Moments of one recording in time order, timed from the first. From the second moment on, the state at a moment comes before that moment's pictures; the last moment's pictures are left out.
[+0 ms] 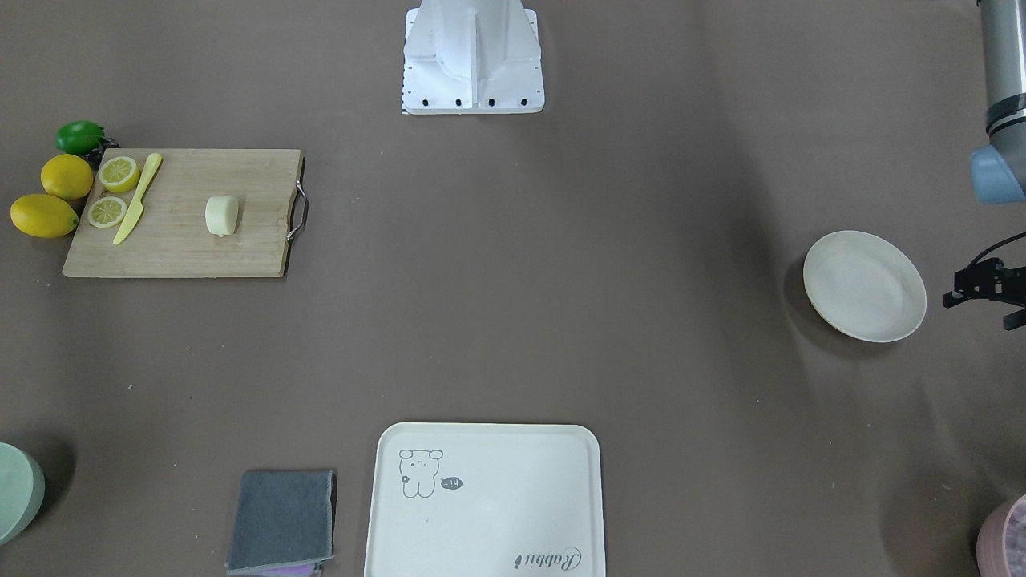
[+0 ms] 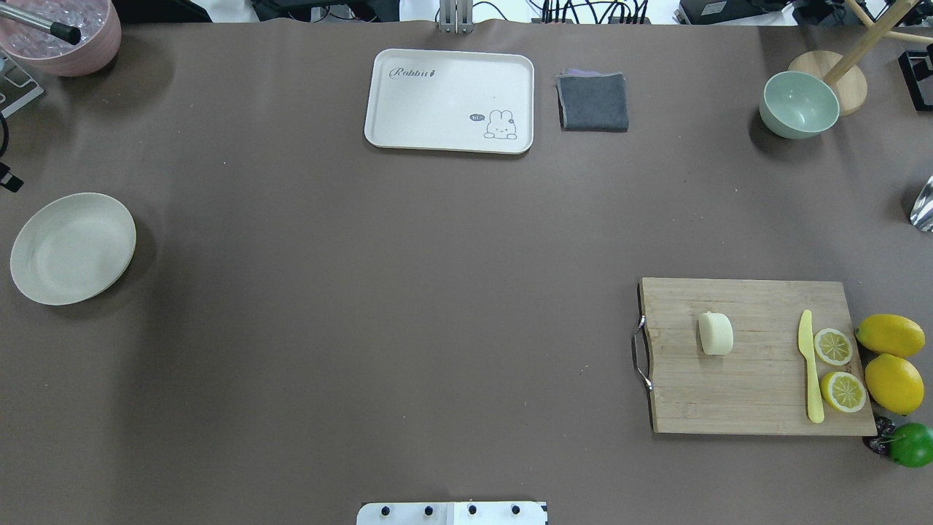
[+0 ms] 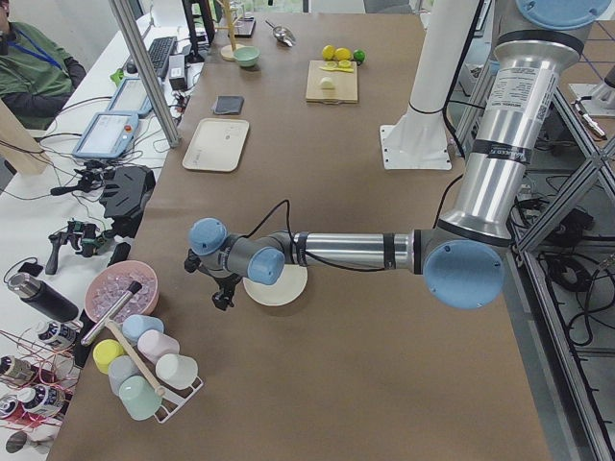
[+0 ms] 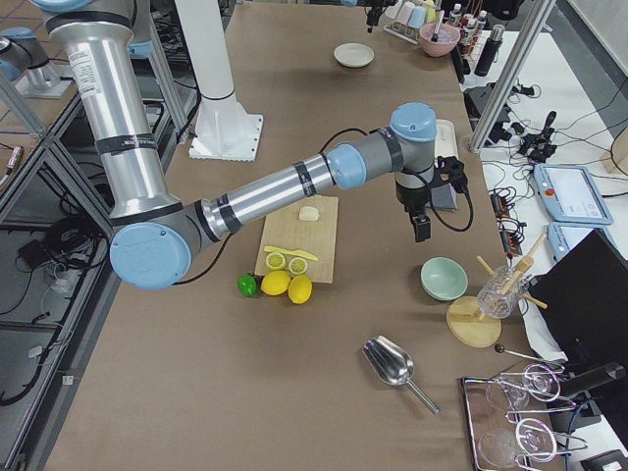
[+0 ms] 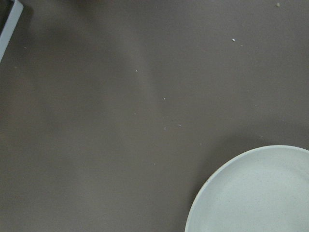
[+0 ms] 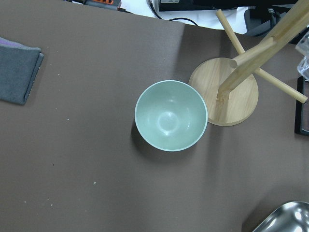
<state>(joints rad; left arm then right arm) -1.31 -1.80 -1.27 -1.91 -2.41 0.03 1.43 -1.32 1.77 -1.58 2.26 0.20</state>
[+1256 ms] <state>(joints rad) -1.21 -1.79 -1.22 -2.00 -2.40 0.03 1.42 -1.31 1.76 -1.58 2.23 0.20</state>
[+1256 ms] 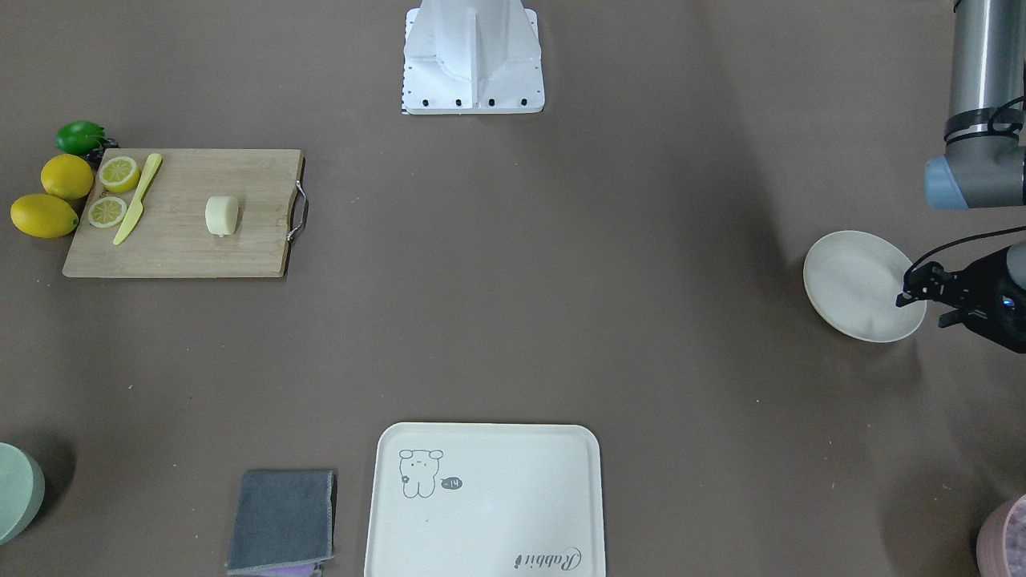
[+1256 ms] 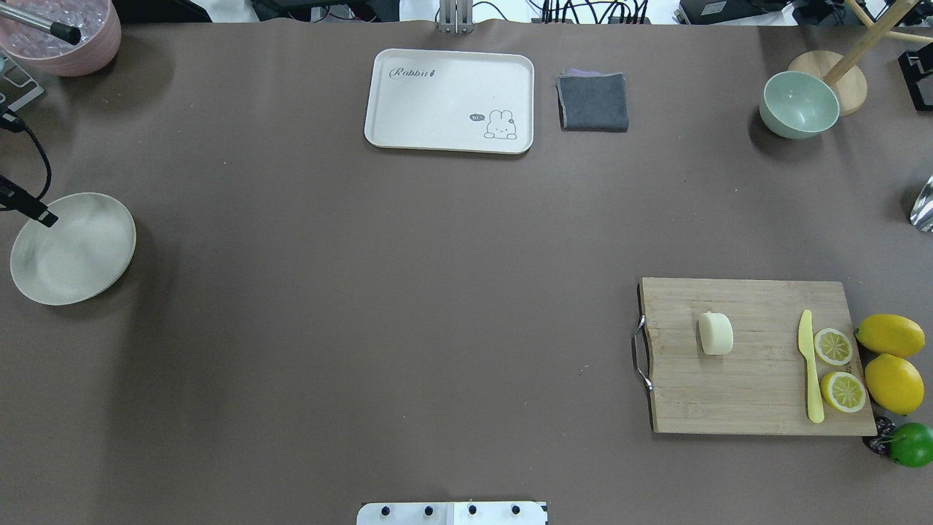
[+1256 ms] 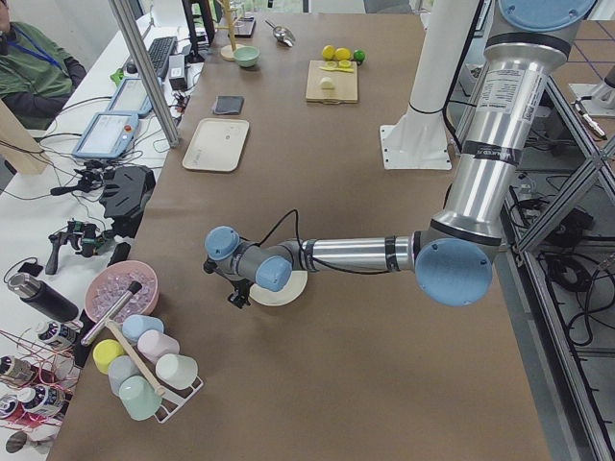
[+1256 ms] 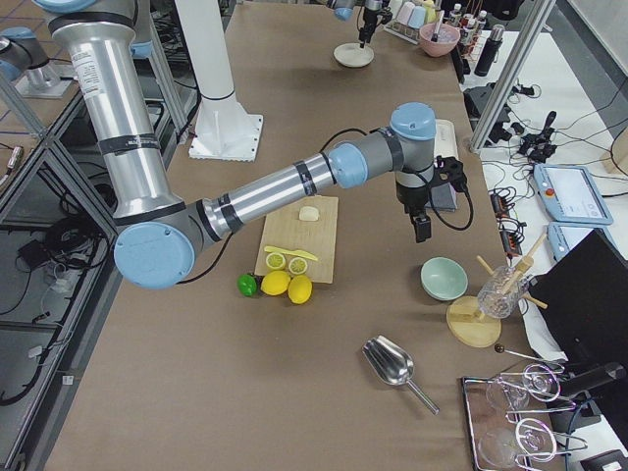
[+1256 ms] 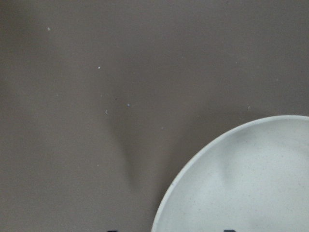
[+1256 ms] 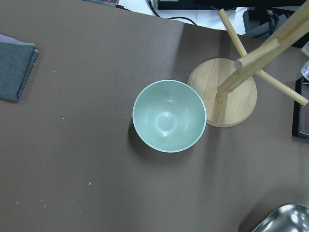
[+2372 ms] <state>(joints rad) -1.18 -1.79 -1.21 -2.00 -2.38 0.06 1.41 -1.31 1.78 -1.58 2.23 0.20</state>
